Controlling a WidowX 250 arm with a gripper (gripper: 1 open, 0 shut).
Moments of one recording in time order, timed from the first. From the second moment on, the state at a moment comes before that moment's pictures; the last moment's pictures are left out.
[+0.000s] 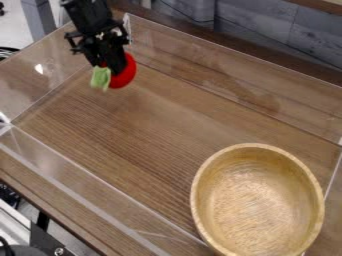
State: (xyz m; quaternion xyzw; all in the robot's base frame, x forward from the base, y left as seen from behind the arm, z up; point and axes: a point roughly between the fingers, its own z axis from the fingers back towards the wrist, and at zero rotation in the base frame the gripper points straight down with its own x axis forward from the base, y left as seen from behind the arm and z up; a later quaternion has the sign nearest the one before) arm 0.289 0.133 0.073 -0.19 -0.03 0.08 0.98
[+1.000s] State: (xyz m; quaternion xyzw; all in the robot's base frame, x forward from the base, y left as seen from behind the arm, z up) arm 0.289 0.153 0.067 -0.23 0.00 0.08 0.97
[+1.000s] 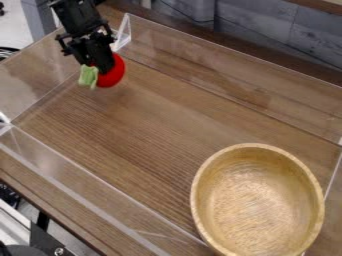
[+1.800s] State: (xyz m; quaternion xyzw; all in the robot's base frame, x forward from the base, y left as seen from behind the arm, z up) arm 0.267 0.142 0.071 -0.24 0.02 0.08 0.97
